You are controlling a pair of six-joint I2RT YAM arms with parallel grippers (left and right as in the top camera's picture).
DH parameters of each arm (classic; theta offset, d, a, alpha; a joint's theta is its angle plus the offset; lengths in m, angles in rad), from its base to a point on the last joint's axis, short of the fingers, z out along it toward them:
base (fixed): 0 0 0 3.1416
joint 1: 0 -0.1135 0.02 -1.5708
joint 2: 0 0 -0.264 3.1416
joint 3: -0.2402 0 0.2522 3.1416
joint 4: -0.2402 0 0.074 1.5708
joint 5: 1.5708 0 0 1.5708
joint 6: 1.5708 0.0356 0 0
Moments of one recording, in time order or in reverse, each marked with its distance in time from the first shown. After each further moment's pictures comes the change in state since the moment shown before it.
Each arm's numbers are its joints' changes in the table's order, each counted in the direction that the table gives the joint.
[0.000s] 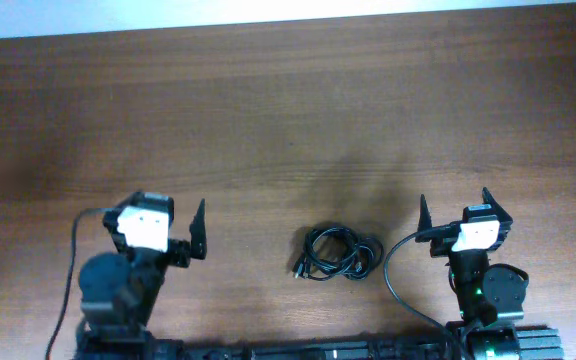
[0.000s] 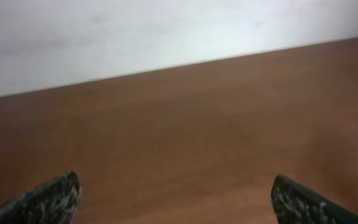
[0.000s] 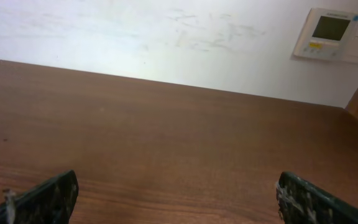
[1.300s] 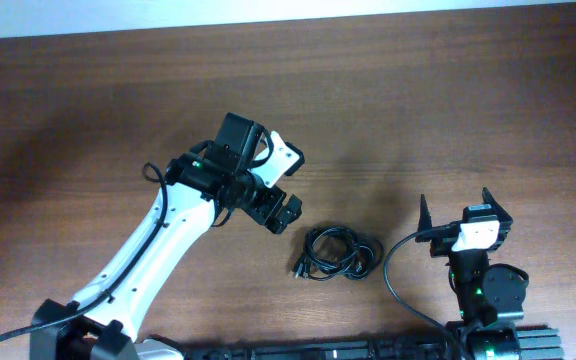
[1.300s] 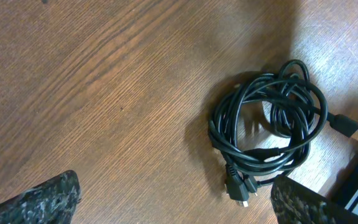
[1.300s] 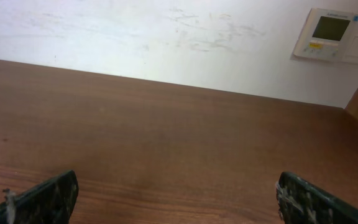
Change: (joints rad) left arm 0.413 -1.065 -0.616 -0.449 0.183 0.134; right arm 0.000 0.000 0.000 0.000 0.000 -0.001
